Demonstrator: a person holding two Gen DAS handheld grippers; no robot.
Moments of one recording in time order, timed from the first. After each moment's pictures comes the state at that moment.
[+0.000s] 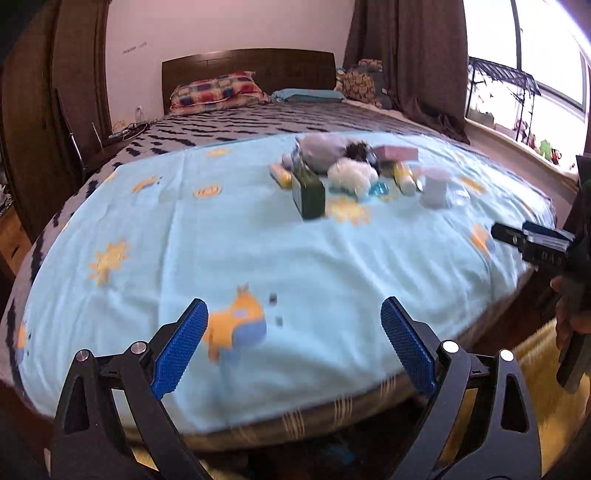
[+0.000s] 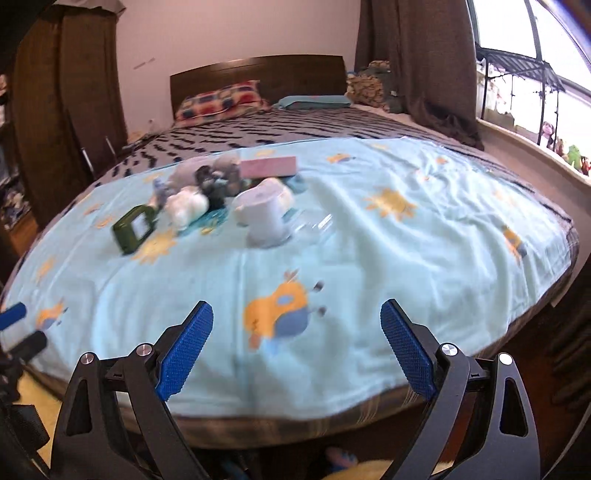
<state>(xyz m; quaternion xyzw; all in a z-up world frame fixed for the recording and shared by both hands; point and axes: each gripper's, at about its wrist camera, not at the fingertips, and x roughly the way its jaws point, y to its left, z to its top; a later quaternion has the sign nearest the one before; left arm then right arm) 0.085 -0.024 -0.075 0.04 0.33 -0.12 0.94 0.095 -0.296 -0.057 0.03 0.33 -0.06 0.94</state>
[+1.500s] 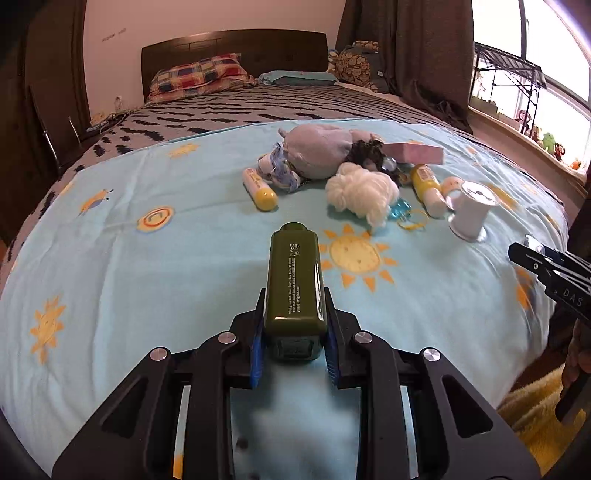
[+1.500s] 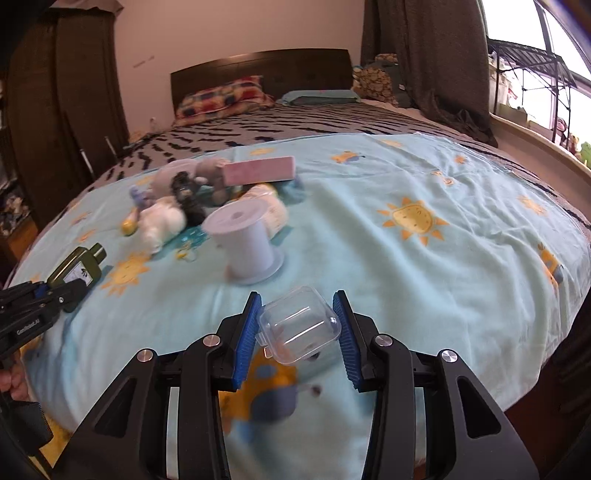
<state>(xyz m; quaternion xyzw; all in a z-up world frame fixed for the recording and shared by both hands) 0.163 -0.055 -0.105 0.05 0.36 -0.15 0.92 0.123 -0.295 -0.085 0.05 0.33 -0.02 0.94</state>
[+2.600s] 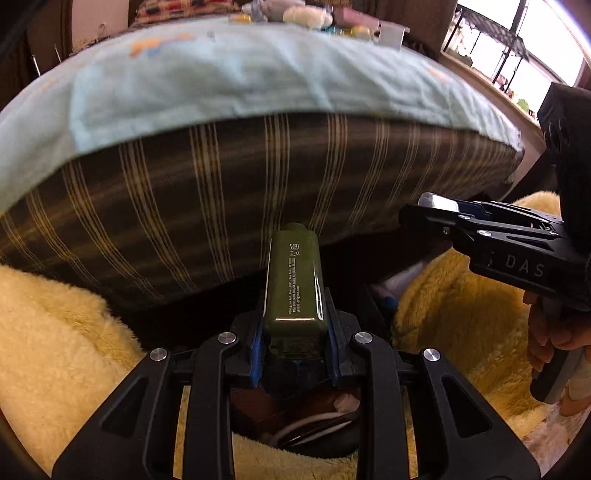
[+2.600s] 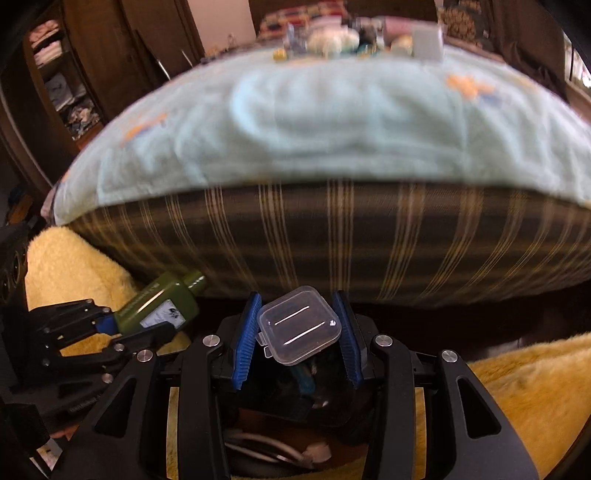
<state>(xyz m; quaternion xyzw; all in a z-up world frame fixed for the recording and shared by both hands) -0.012 -0.024 -0.211 0.02 0.50 -0.20 0.84 0.009 -0.172 -0.183 0.05 0.49 0.12 0.86</state>
